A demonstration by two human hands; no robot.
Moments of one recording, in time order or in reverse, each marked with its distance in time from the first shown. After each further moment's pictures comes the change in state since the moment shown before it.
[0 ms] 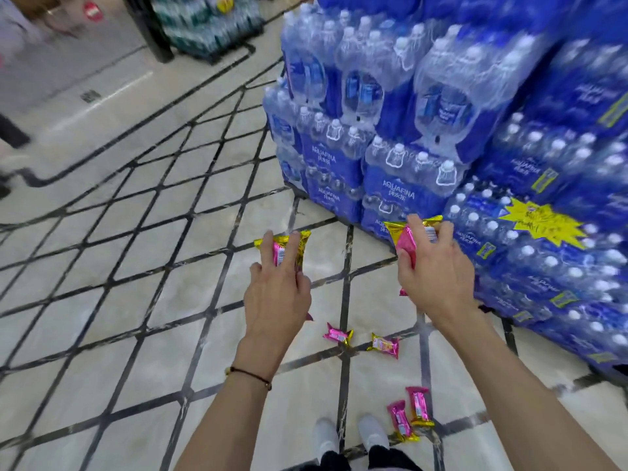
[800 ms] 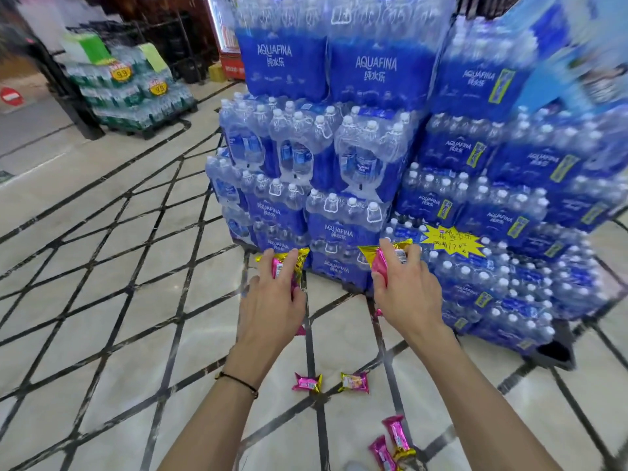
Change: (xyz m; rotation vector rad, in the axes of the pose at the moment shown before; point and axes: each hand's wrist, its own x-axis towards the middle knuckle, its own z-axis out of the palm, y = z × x) left_hand 0.003 0.043 -0.030 -0.051 -0.010 0.286; right_hand -0.049 -0.004 -0.074 -0.079 0.056 0.183
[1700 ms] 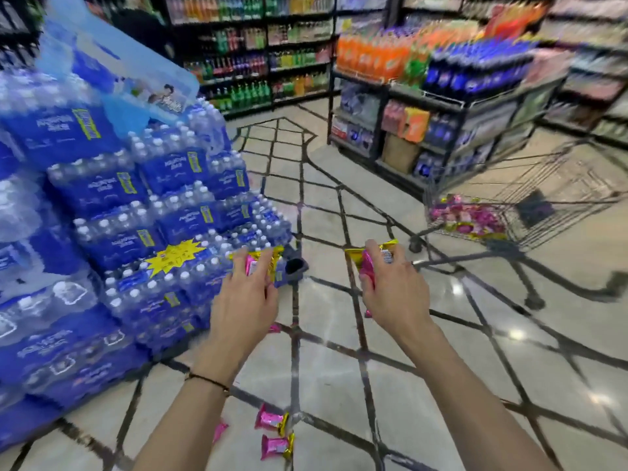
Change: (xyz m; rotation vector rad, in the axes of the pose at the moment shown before) left_hand -0.156 0.288 0.062 -0.190 -0.376 0.989; right_hand -0.338 0.207 -0.153 -0.243 0.280 0.972
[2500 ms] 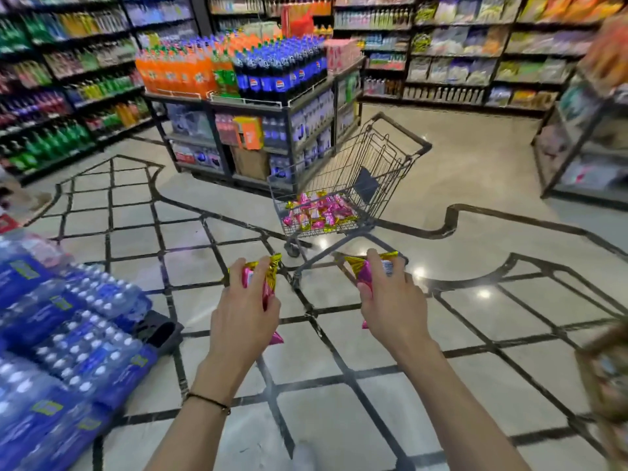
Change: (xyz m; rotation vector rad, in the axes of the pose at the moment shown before) left_hand 0.075 0.405 0.180 -0.150 -0.149 0.435; right_hand 0.006 0.401 -0.067 -0.033 0.098 0.542
